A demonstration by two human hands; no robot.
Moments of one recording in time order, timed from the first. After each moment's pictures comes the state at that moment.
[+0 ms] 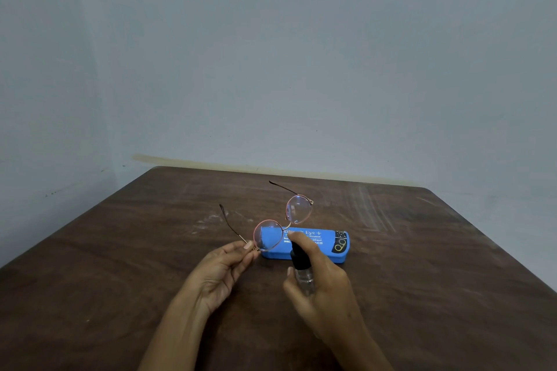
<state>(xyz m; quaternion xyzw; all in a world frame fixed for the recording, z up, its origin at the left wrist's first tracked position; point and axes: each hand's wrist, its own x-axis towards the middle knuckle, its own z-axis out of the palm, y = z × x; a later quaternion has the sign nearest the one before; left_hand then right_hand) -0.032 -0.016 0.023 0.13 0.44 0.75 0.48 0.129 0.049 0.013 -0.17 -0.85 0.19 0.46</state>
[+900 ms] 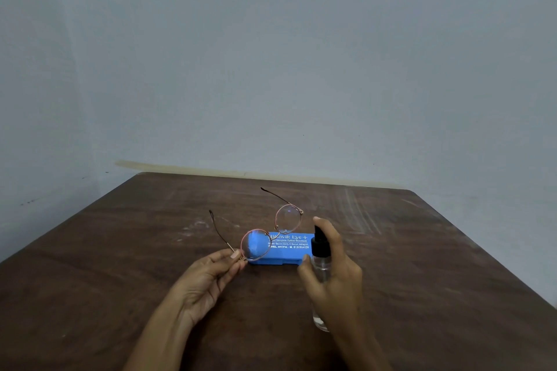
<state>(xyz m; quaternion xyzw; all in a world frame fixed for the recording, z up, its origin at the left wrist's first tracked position) -0.028 -0.016 0.023 0.15 0.45 0.74 0.48 0.142 0.070 0.019 -0.24 -0.78 0.21 0.55</state>
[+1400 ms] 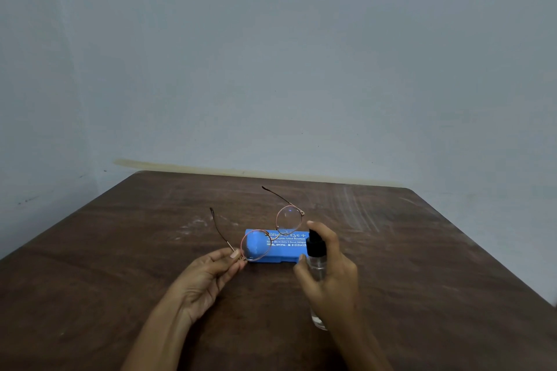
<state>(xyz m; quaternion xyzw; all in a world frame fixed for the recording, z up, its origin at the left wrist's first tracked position) -0.028 -0.014 0.019 0.15 0.46 0.74 0.47 0.144 0.071 0.020 -0.23 -0.79 0.22 0.52</state>
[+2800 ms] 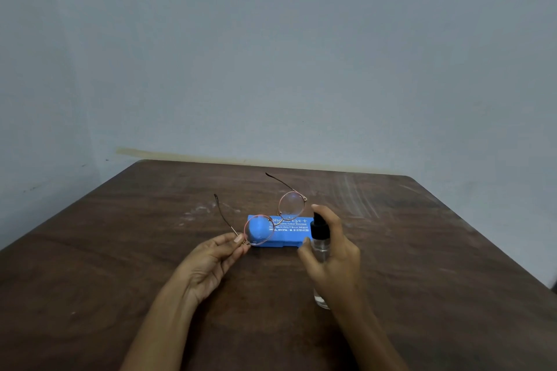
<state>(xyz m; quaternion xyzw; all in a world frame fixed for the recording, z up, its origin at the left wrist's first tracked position) -0.027 -0.016 0.021 0.16 0.46 0.73 0.48 0.143 0.073 0.016 -0.24 -0.78 0.20 0.55</state>
